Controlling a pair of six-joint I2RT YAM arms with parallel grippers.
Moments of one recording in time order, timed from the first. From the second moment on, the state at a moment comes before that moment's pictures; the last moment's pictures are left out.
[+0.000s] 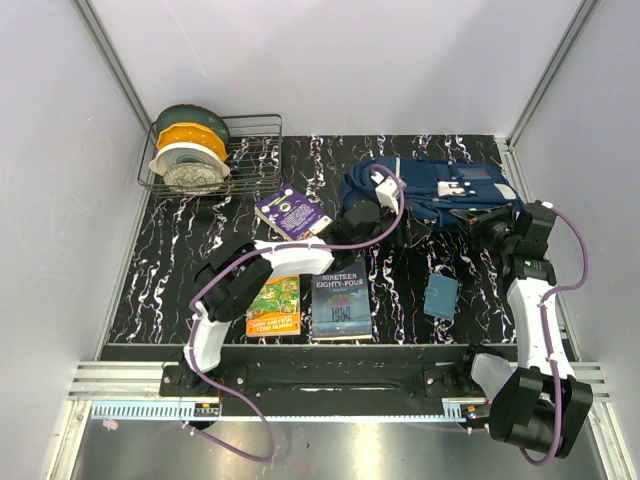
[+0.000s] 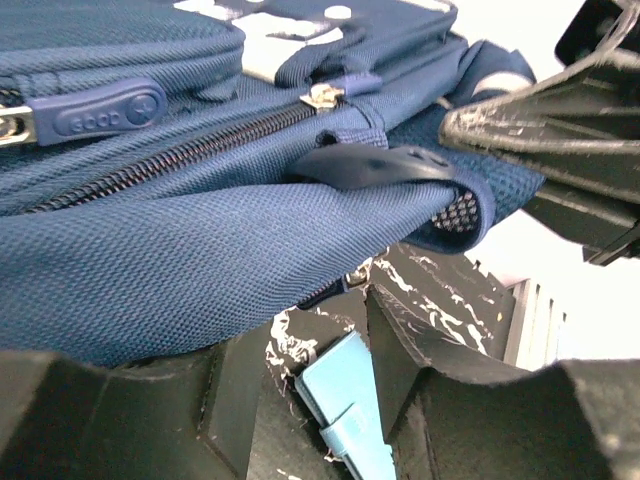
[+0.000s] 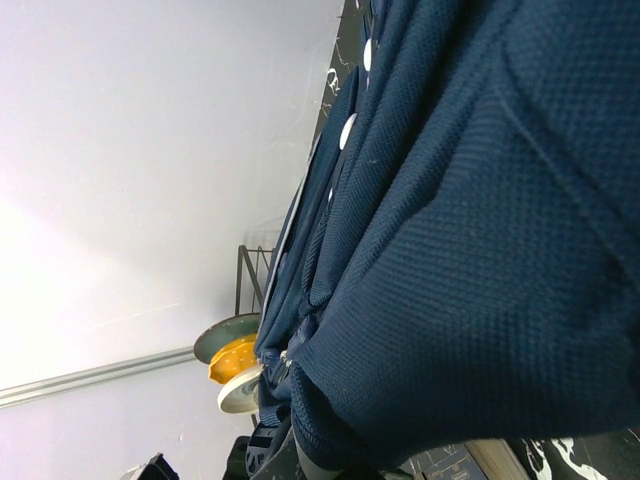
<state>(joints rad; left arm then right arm) -0.94 2.03 1.34 0.56 0.13 -0.54 -0.26 0.98 0.71 -0.16 -0.50 1.23</state>
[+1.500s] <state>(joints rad) -0.92 2.05 1.36 0.66 0.10 -0.64 -0.25 0.98 0.71 -0.12 -0.52 1.27</state>
